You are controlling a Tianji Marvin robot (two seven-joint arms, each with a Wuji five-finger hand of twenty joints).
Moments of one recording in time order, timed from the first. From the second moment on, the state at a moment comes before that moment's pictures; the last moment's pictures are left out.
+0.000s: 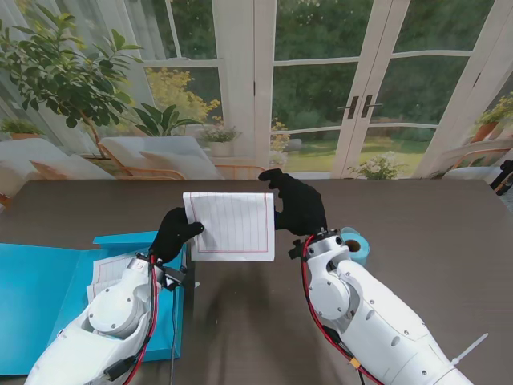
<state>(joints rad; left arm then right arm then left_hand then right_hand) 1.49 -1.20 -1.23 -1.45 -0.35 -0.39 -0.07 -1.22 -1.23 0.90 -1.33 -0.74 -0.15 -0.63 0.69 -0.65 0.81 1.33 0.89 0.29 1.22 0.46 1.33 0.26 0.64 1.25 1.09 0.42 1.09 0.85 0.60 0.57 1.44 0.82 0.33 -0.60 1.35 -0.18 0.31 -0.01 0.91 0.33 0.71 0.06 0.71 0.44 0.87 0.18 0.53 0.43 0.70 0.22 1.16 0.37</state>
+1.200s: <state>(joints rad) 2.01 -1.19 -1.59 -1.73 0.10 -0.26 0.22 -1.27 -1.19 0.96 -1.39 -0.77 -0.16 -0.53 0.69 -0.65 0.82 1.33 0.88 0.30 1.23 0.46 1.33 0.26 0.65 1.27 1.08 0.42 1.09 0.88 0.59 0.57 1.46 0.80 0.33 -0.62 1.32 -0.17 0.23 0.02 0.87 0.30 0.55 0.08 0.71 0.40 0.72 0.20 0.51 0.38 0.69 0.22 1.10 0.39</state>
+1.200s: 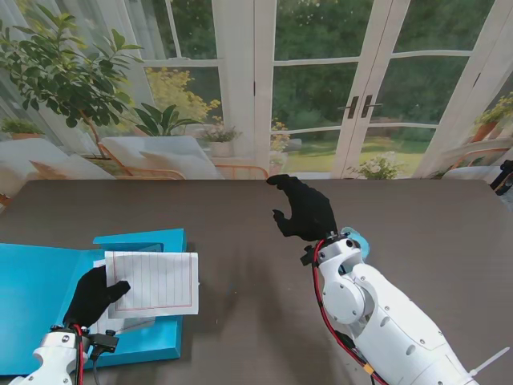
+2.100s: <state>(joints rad) 2.01 -1.23 -1.70 -1.72 0.26 0.17 0.33 -1.29 -1.19 0.95 -1.38 -0.75 -0.19 -0.50 0.71 -0.65 0.85 1.34 0.86 0.31 1.24 0.47 1.33 0.26 0.65 1.30 1.06 0.42 1.10 0.88 0.59 0.57 1.46 0.80 0.32 -0.62 1.32 -0.17 0.23 0.02 0.87 0.30 0.55 0.08 0.71 0.40 0.72 0.20 0.51 0.38 0.69 0.22 1.10 0.39</state>
